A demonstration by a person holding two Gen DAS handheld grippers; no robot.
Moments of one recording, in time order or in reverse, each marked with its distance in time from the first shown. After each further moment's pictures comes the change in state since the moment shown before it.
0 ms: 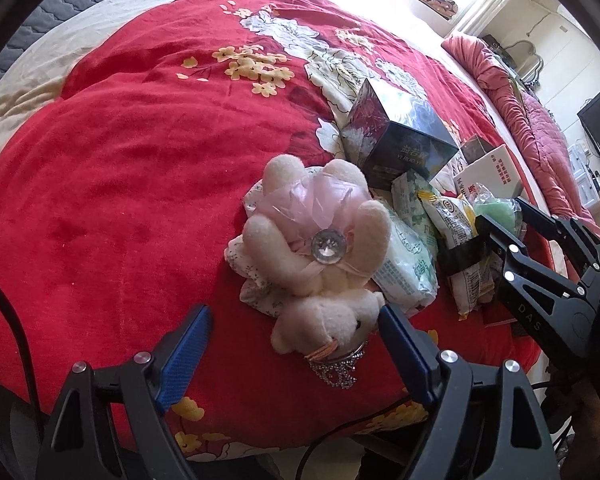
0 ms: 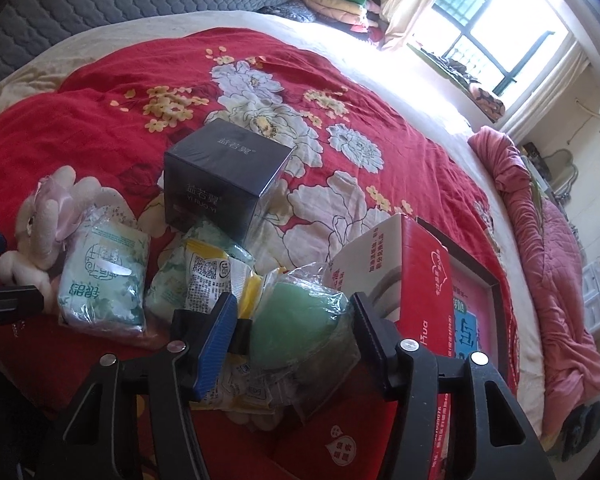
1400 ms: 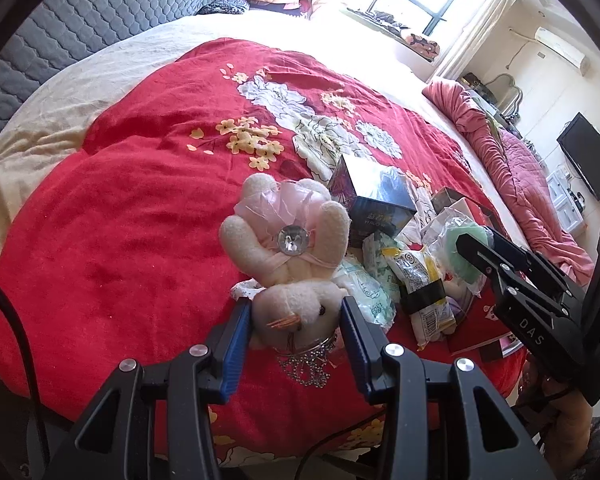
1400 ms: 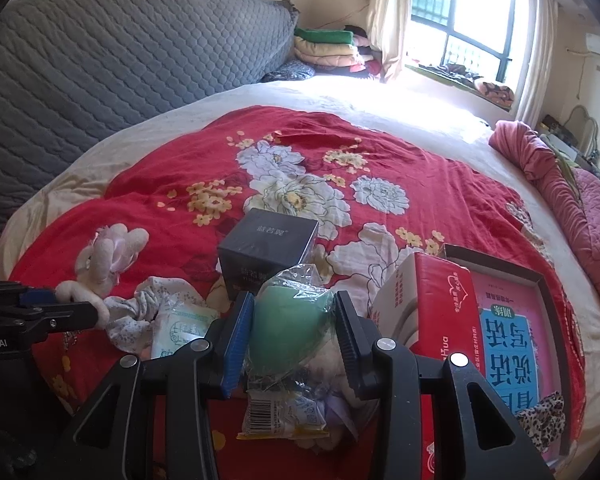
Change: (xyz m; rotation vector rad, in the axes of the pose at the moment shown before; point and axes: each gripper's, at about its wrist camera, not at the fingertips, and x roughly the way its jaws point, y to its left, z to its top) left arm -0.057 -0.001 0.003 0.009 -0.193 -0.038; right arm -0.048 -0.023 0.002 0.228 -0.231 0.247
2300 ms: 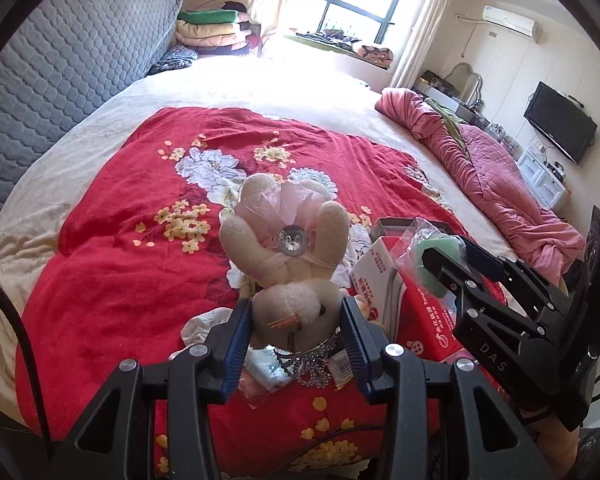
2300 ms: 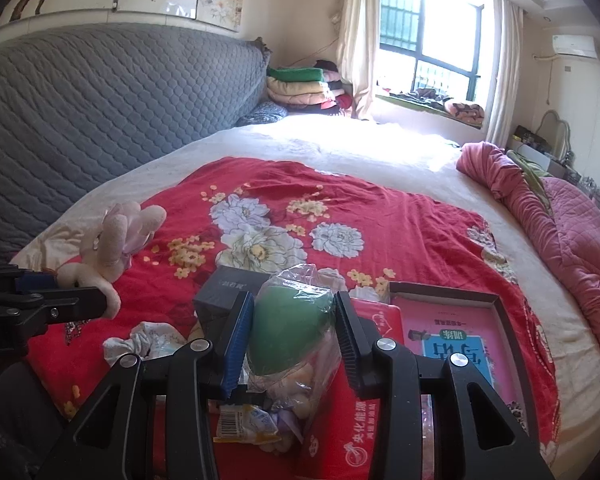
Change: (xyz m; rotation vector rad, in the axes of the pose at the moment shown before) left arm -0.050 -0.101 0.035 0.188 -0.109 -0.016; right arm -0.069 -0.040 0.018 0.075 -0.139 -0.078
